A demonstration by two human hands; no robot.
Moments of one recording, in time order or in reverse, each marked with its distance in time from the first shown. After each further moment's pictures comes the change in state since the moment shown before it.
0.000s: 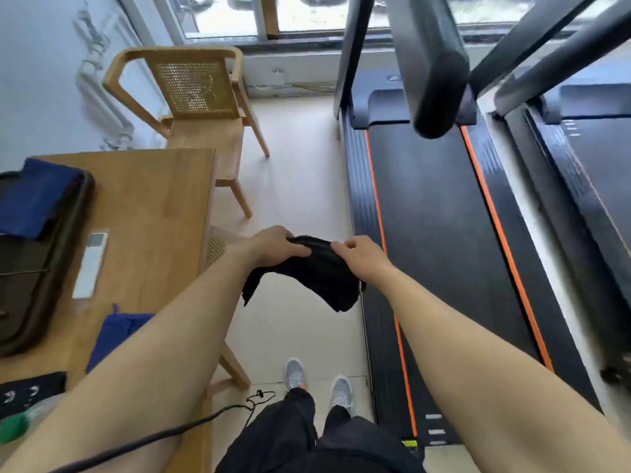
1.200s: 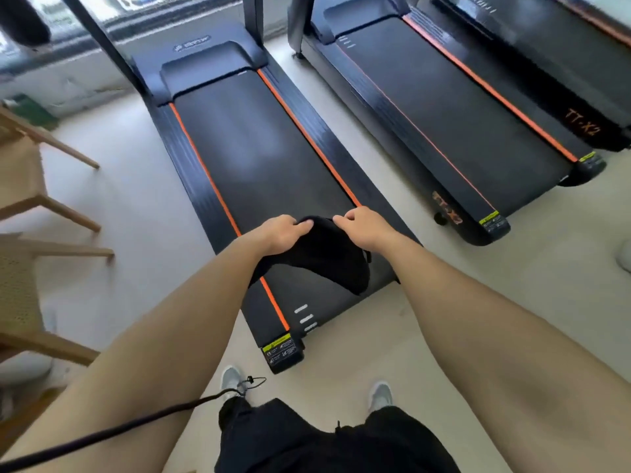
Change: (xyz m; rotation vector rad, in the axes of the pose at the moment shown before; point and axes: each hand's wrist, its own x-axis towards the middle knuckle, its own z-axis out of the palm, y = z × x) left_hand -0.133 0.309 0.517 0.317 -0.173 0.277; right_hand -0.383 0.463 -0.211 0.069 0.299 0.232
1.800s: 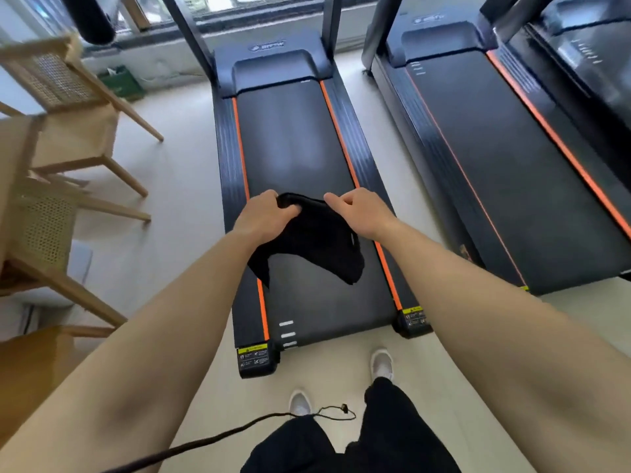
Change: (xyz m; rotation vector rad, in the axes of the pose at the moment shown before) left_hand 0.025 0.093 -0.027 -0.224 0.515 -0.175; right_hand 0.070 -0.017 -0.130 -0.021 -0.162 -0.402
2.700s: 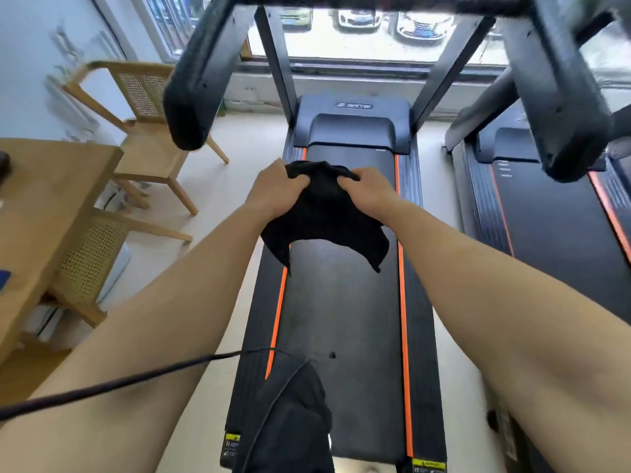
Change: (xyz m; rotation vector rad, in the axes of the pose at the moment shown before) left_hand 0.273 0.055 -0.248 -0.227 0.325 -0.147; right_hand 0.357 -0.221 -0.101 -0.062 -0.119 -0.128
